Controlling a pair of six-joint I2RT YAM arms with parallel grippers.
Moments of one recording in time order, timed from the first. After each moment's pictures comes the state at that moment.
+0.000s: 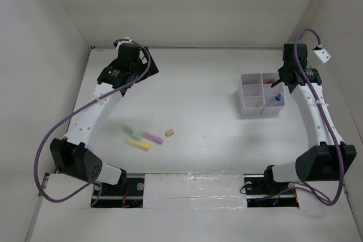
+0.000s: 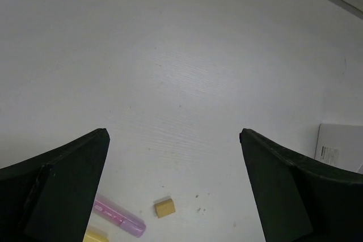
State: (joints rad) left arm -0.34 1.42 1.44 -0.70 -0.23 -0.63; right arm 0.00 1.36 1.39 -0.71 0.63 0.81
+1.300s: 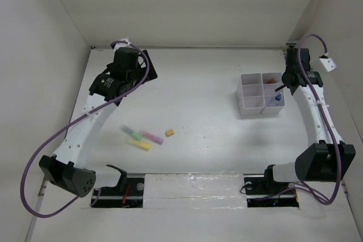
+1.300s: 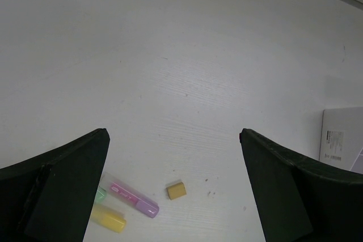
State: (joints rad) left arm -0.41 1.28 1.45 -0.80 -0.31 -0.58; right arm -0.06 1.37 1.34 -0.75 0.69 0.92
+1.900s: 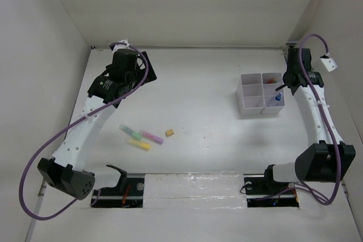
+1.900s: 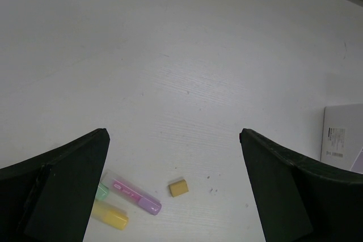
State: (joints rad) left arm -0.41 1.26 1.43 -0.80 -0.31 -0.58; right arm -0.07 1.36 1.34 -0.74 0.67 0.91
